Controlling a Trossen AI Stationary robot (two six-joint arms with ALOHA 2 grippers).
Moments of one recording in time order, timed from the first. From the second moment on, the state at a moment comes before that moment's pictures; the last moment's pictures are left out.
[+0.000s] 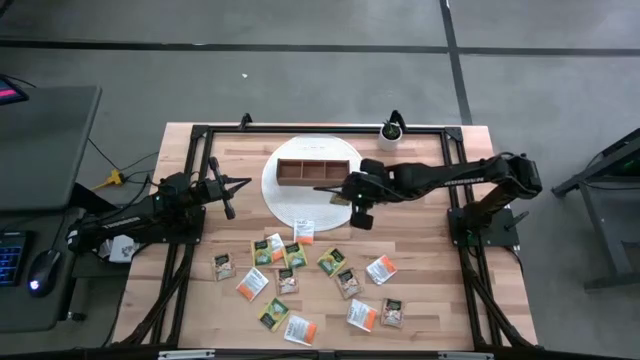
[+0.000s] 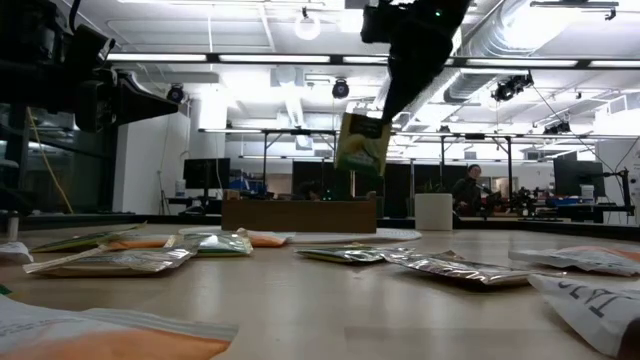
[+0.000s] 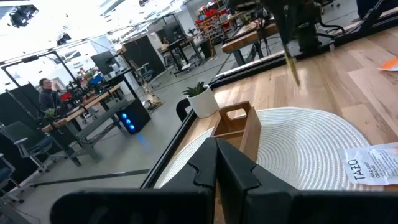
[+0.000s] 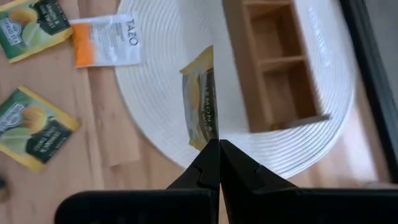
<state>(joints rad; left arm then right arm) 0.31 0.03 0.02 0.01 -0.06 0.47 -0.02 1.58 1.29 -0.76 0.26 0.08</state>
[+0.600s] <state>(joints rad) 0.31 0.03 0.02 0.01 -0.06 0.47 -0.22 1.71 1.55 -0.87 0.26 -0.27</state>
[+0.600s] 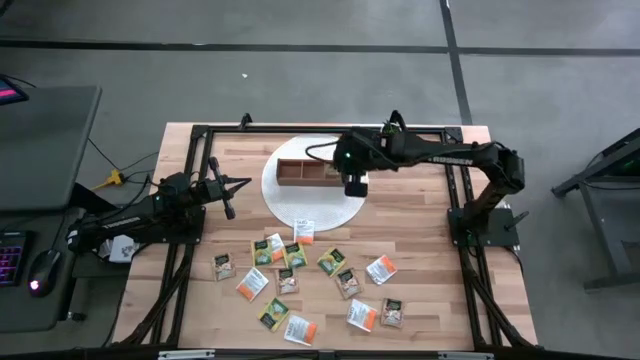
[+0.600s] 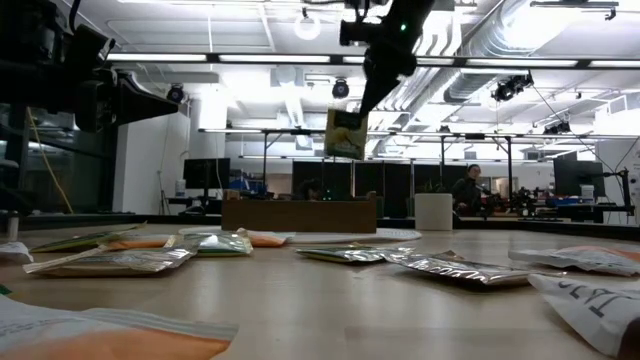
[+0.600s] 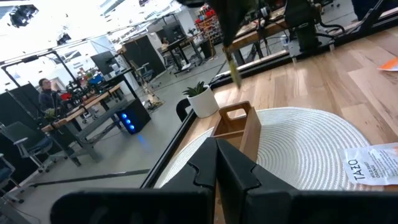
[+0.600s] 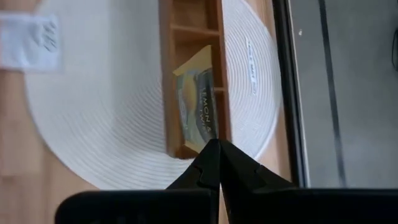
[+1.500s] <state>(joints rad) 0.31 0.03 0.02 0.01 -0.06 0.47 -0.36 1.88 1.51 -0.78 0.20 -0.32</state>
